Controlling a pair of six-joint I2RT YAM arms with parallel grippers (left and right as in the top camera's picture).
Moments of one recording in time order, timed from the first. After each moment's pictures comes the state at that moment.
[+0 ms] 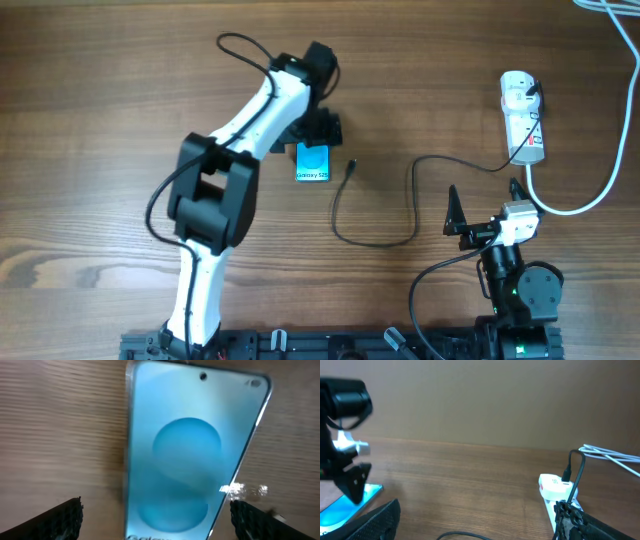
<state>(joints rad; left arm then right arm) -0.47 2.28 1.83 -1.12 0.02 -0.55 0.03 0.01 0.01 0.00 -0.08 -0.04</state>
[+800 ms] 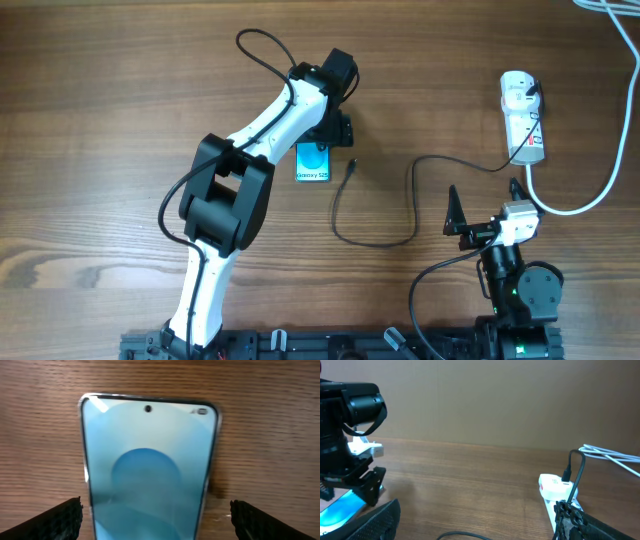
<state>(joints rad) -0.52 2.29 1.83 -1.02 -0.08 -0.55 0.03 0.01 0.01 0.00 -0.08 -0.04</state>
